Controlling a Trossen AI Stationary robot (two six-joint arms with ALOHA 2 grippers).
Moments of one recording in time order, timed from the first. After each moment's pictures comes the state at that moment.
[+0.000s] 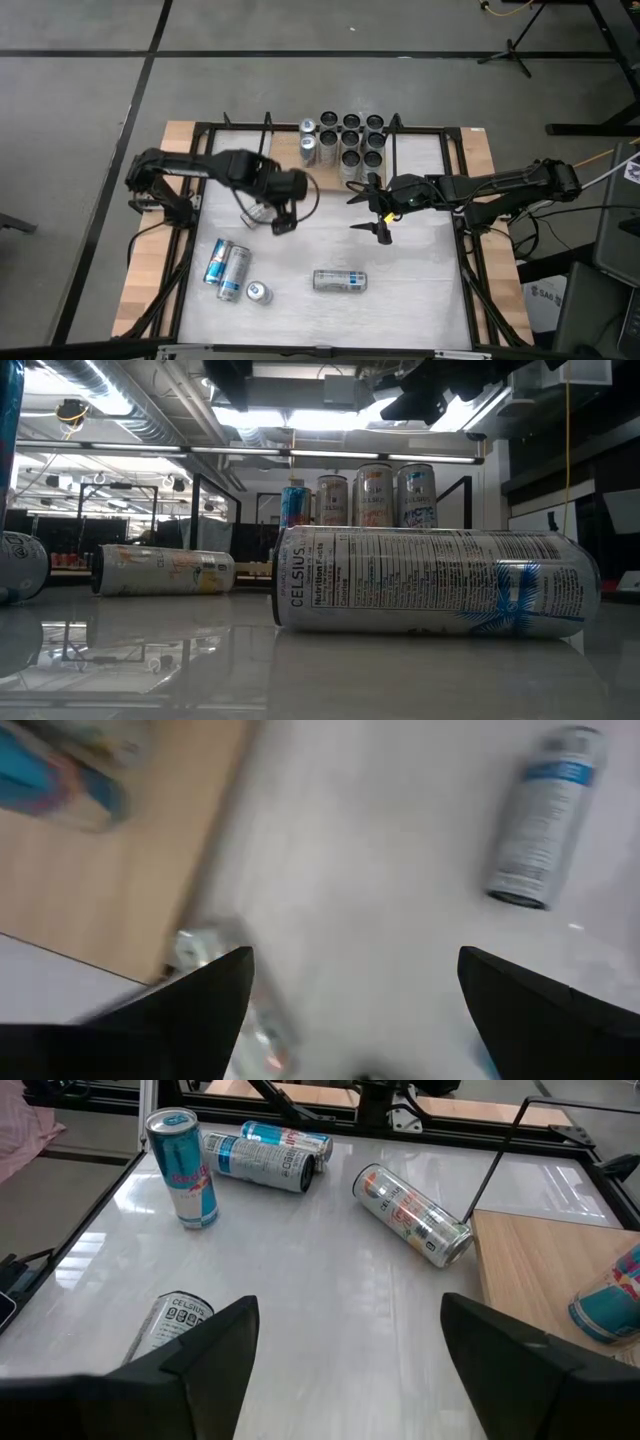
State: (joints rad) left arm -0.09 1.65 1.75 -1.32 -0.13 -0.40; right arm 0.09 1.23 0.89 -0.13 -0.05 -0.06
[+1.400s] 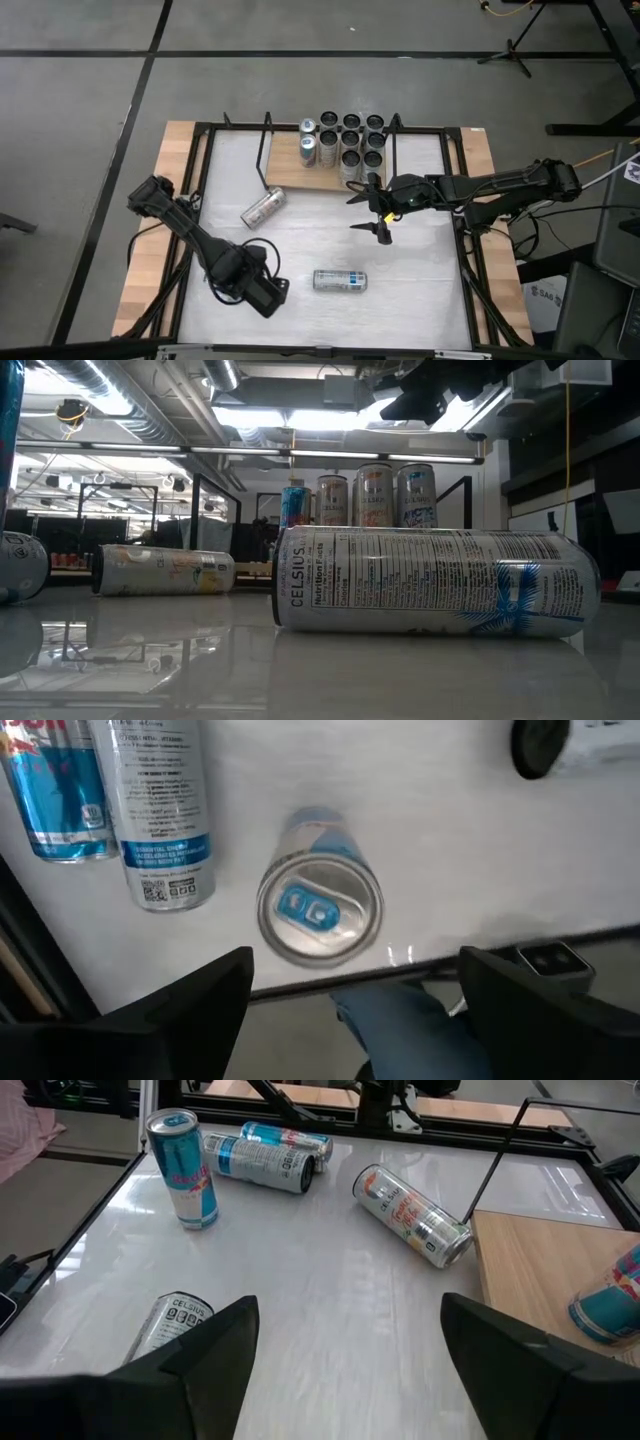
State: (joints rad) left arm -0.62 1.81 1.73 -1.34 0.04 -2.06; right arm 0.09 1.23 0.89 -0.13 -0.05 -0.06
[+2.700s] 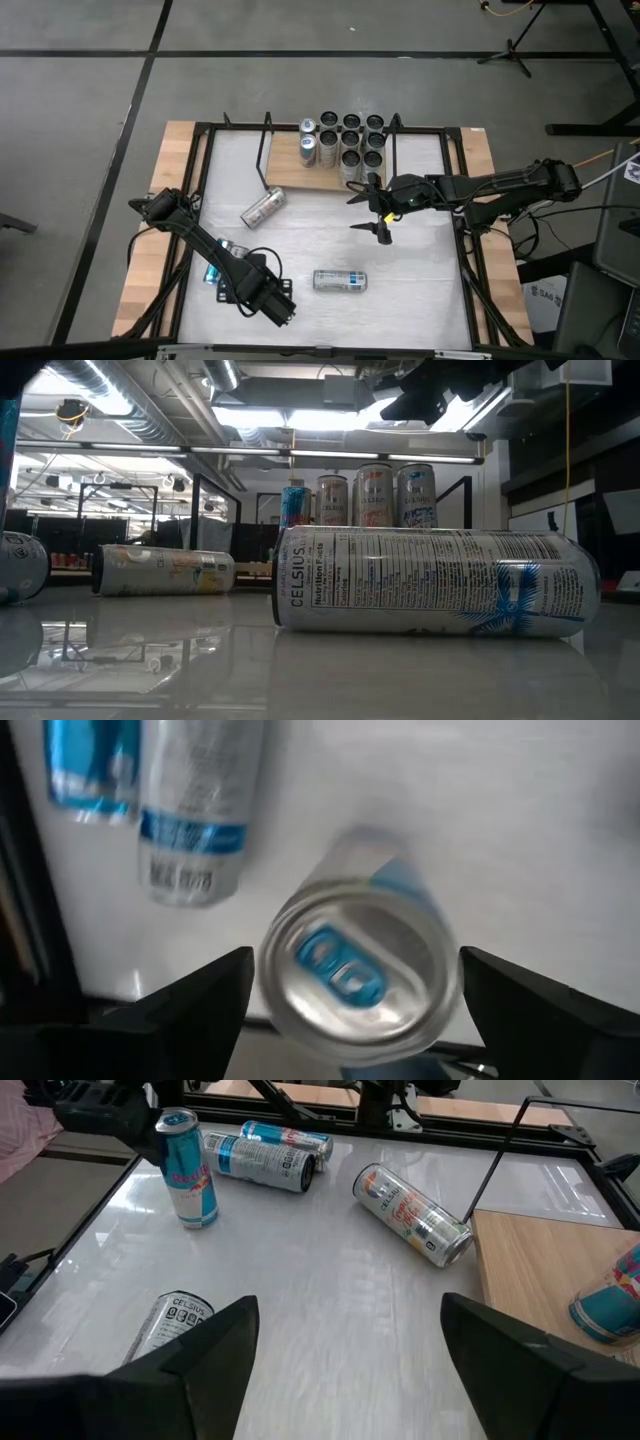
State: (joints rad) left arm -0.63 1.96 1.73 -1.38 0.09 -2.29; right arm 0.09 1.23 0.89 -0.13 -0.05 -0.06
